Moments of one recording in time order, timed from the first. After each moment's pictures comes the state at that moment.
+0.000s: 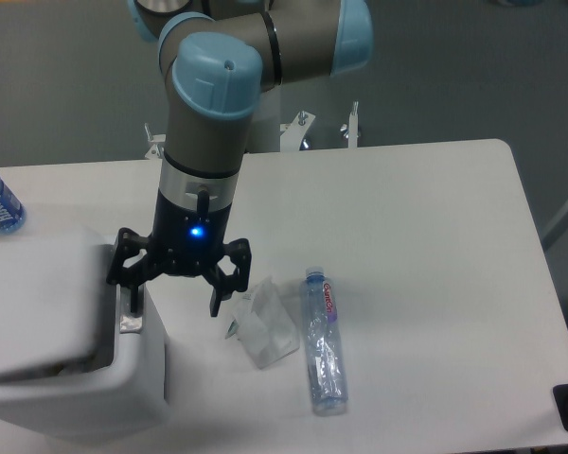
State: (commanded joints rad) arm 2.24 -1.86 -1.41 -1.04 1.22 0.07
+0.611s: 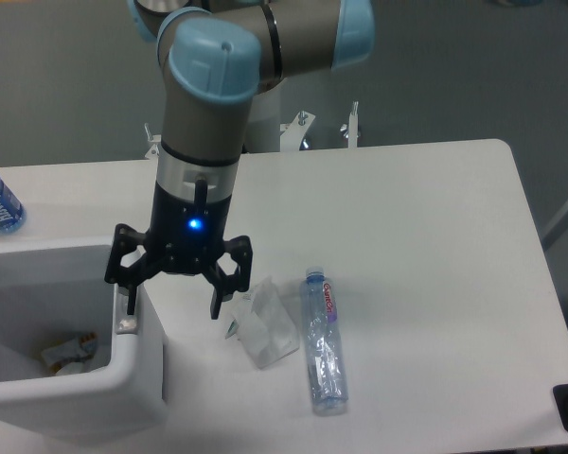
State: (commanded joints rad) arm 2.26 -1.84 -1.35 -0.94 1.28 0.08
